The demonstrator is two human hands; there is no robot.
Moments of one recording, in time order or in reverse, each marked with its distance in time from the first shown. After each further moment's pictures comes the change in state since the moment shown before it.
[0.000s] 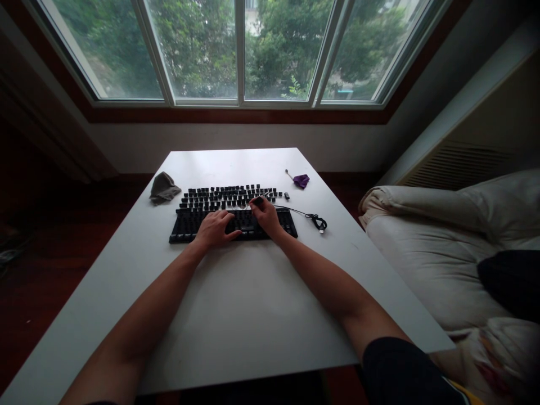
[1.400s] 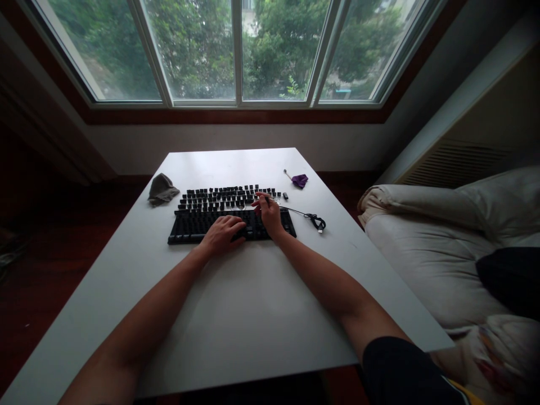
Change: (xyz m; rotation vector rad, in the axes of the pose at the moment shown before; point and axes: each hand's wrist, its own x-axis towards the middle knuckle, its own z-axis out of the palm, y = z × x) left_hand -0.001 0.017 0.005 -0.105 -0.039 0.216; right_hand 0.002 -0.010 -0.006 0.132 0.119 0.091
